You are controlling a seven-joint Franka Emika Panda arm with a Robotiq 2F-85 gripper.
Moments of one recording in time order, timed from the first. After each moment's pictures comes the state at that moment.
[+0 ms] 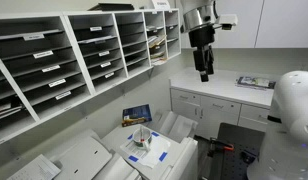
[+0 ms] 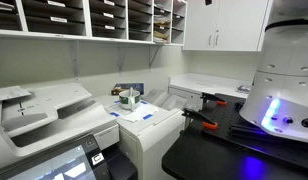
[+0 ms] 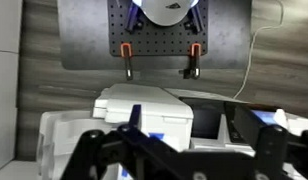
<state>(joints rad) -0.04 -0.82 -0.16 -2.51 -0.03 1.48 -0.14</state>
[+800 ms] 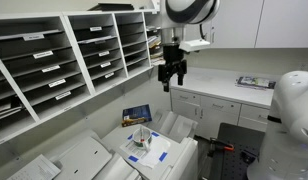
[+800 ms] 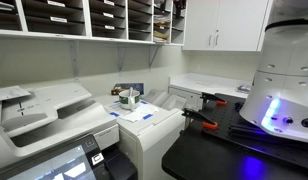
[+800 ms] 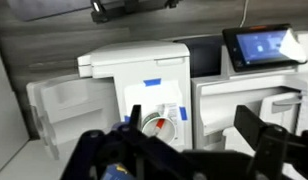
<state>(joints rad) -0.04 -0.60 -0.10 -2.53 0.09 1.93 0.07</state>
